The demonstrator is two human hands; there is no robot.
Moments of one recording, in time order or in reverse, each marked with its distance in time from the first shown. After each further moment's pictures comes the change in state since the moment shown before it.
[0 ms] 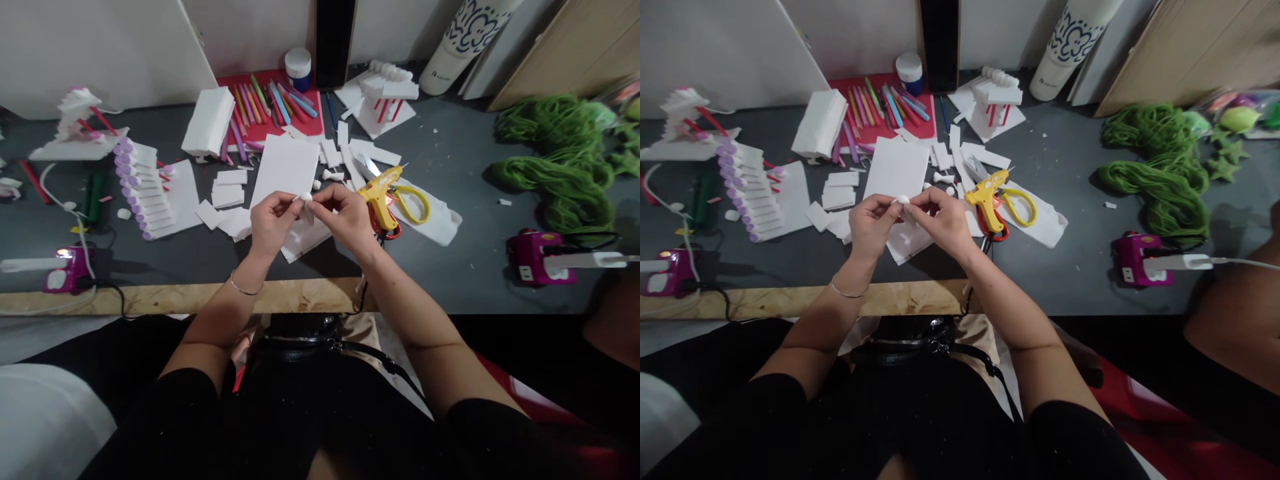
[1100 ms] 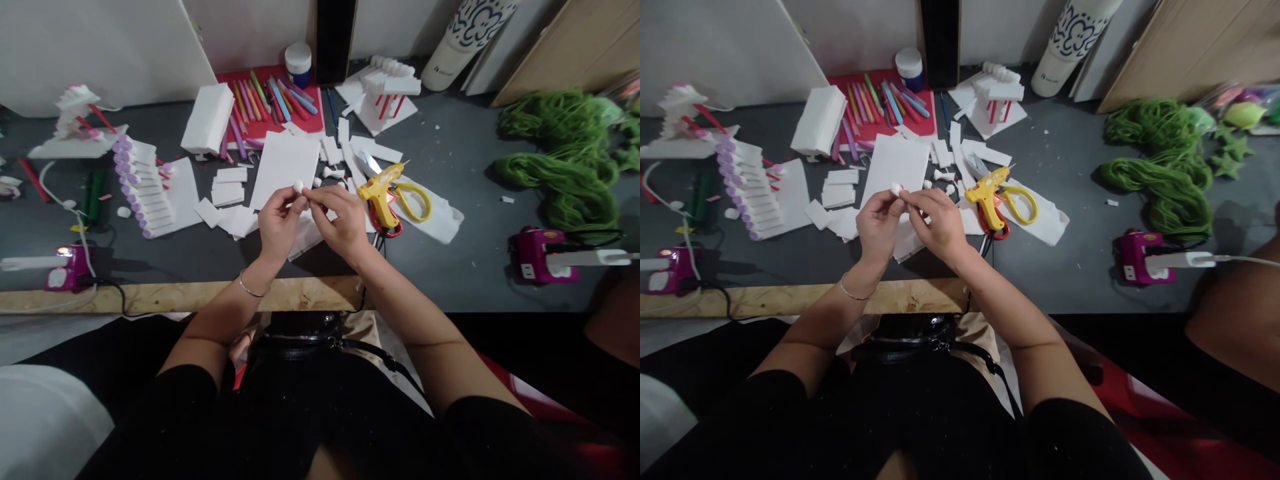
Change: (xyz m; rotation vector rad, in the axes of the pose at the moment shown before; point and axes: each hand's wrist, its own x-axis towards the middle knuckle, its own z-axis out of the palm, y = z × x) left_hand -0.009 -0.001 0.016 -0.019 0.107 0.099; right_hand -0.010 0.004 0.003 -0.431 0.016 -0.405
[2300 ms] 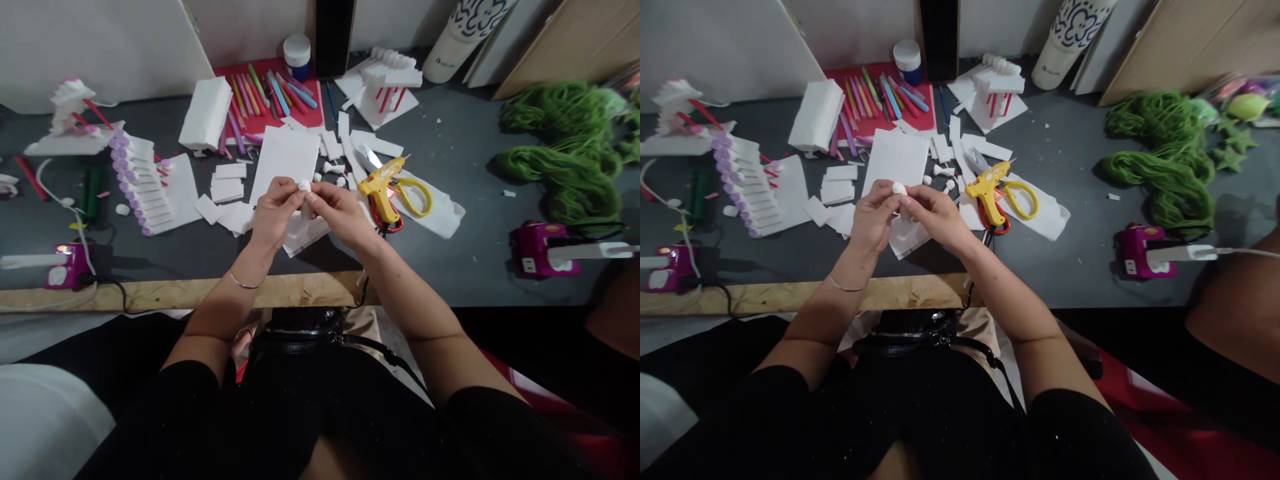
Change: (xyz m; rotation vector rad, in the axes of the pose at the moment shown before) left_hand 0.014 -0.003 -0.008 -0.315 -0.132 -0.203; right_hand 0.009 0.002 0.000 0.707 -0.210 0.421
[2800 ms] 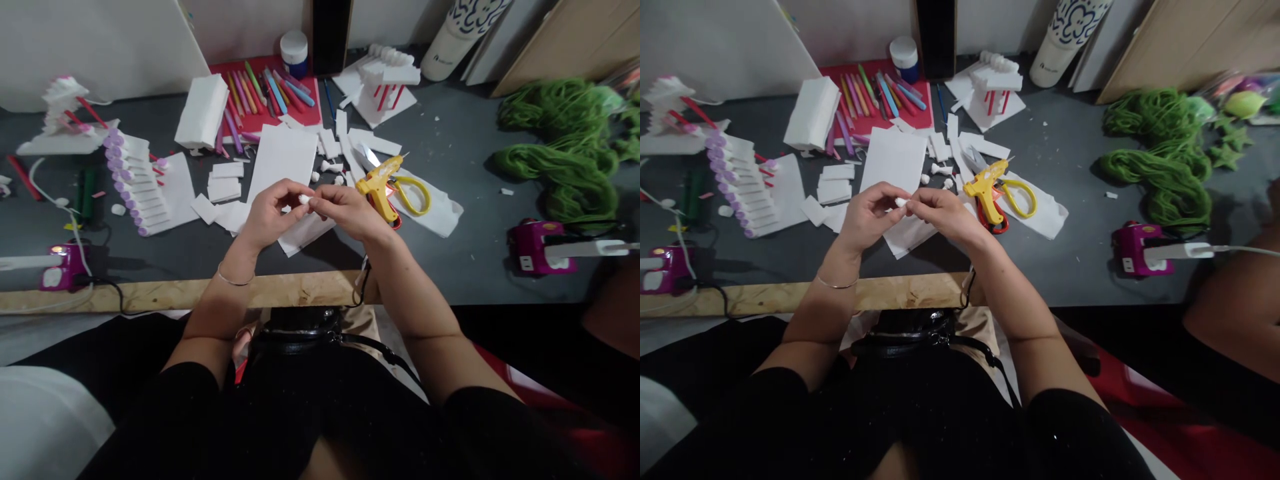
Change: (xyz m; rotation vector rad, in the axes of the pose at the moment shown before) left_hand 0.004 0.032 -0.011 0.425 -0.377 0.124; right_hand -0.001 -0.017 -0.020 -0.139 -0.125 0.101
